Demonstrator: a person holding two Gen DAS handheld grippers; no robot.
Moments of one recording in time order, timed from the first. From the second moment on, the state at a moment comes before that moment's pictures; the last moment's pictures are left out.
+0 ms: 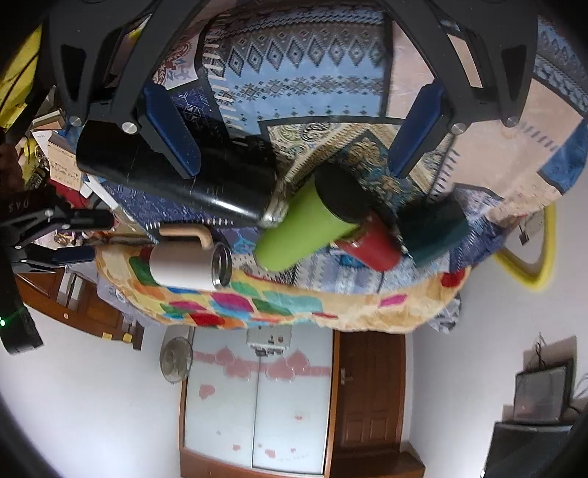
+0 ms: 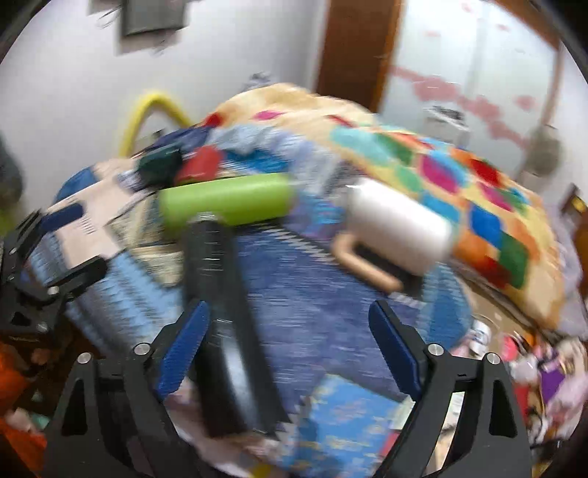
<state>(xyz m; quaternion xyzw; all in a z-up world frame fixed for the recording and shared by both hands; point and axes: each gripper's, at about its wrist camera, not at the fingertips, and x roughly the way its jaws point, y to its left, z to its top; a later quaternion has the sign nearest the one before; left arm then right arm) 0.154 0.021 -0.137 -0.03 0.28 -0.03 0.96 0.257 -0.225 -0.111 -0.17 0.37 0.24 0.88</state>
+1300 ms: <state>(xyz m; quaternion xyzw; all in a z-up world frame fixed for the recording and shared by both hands) 0.171 0.019 -0.140 -0.01 0.36 -0.08 0.93 0.236 -0.199 -0.154 -0.11 0.39 0.35 0.84</state>
